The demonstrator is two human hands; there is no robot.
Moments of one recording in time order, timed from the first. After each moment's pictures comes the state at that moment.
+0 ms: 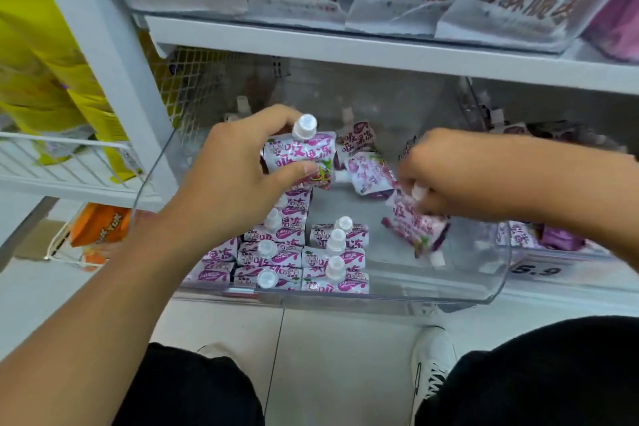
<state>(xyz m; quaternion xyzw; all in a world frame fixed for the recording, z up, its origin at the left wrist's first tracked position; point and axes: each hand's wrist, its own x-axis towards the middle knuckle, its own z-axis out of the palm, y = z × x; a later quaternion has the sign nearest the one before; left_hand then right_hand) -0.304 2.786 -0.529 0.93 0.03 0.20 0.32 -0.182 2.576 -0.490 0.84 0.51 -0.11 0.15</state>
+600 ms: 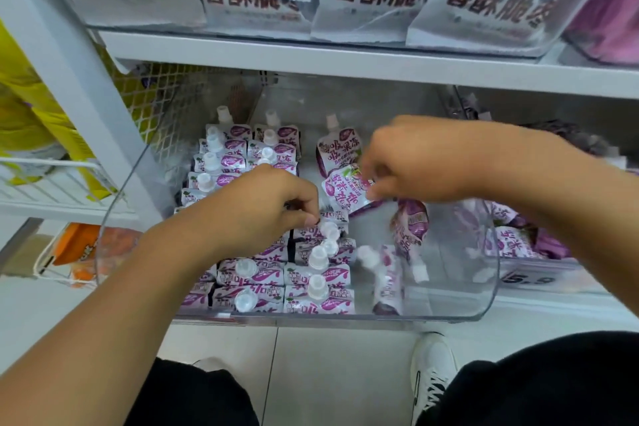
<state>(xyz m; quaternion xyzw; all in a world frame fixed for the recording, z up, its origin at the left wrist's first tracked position) -0.274 2.780 -0.551 0.96 -0.03 -0.09 0.27 -0.162 2.599 -0.489 0.84 0.51 -0.15 0.10</state>
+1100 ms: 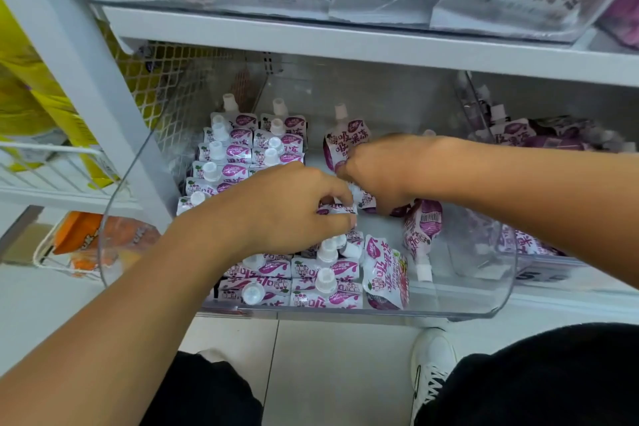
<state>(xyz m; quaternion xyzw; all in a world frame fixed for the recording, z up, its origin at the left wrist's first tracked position) -0.272 2.762 -0.549 0.97 -0.05 -0.11 0.20 -0.149 2.636 -0.545 0.81 0.50 -0.13 0.29</state>
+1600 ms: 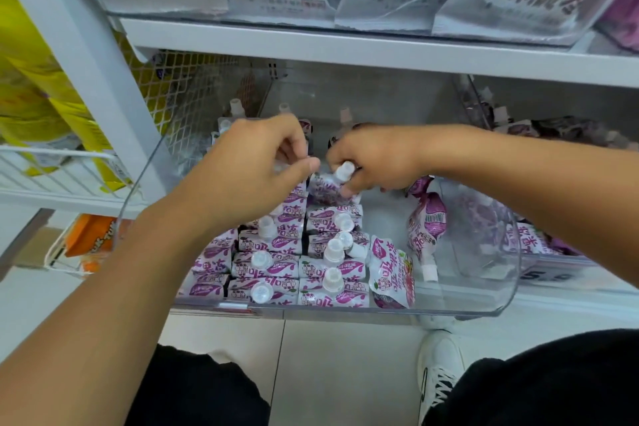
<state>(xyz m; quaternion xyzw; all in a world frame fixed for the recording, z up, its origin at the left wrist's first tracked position) -0.275 2.794 -0.539 0.96 0.00 0.10 0.27 -0.136 2.644 -0.536 0.83 0.49 -0.26 -0.01</state>
